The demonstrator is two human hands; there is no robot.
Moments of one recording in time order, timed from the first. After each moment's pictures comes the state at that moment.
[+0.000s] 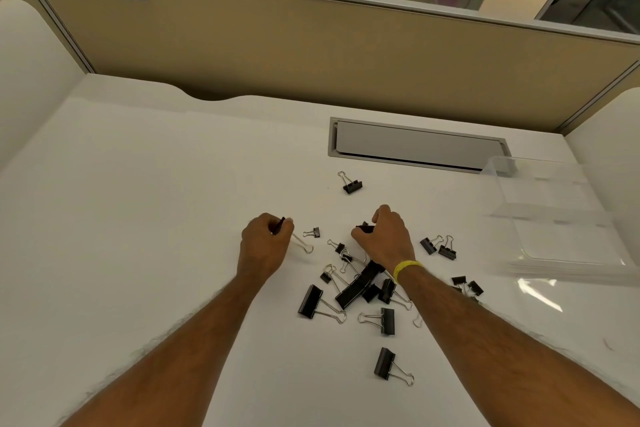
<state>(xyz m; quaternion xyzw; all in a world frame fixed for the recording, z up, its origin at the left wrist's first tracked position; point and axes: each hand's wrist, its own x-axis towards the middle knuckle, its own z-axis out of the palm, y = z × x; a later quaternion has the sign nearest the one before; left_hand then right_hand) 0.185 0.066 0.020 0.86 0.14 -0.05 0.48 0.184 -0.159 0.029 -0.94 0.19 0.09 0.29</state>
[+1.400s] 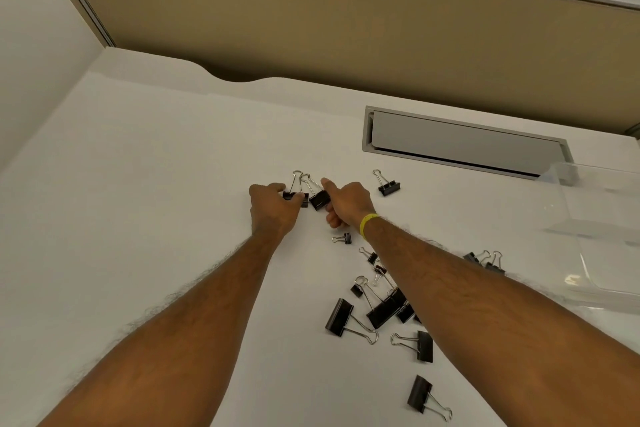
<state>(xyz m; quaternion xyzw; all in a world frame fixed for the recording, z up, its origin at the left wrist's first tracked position) 0.275 0.094 -0.019 0.85 0.23 -0.06 0.46 0.286 -0.055 0.008 -0.81 0.23 0.20 0.51</state>
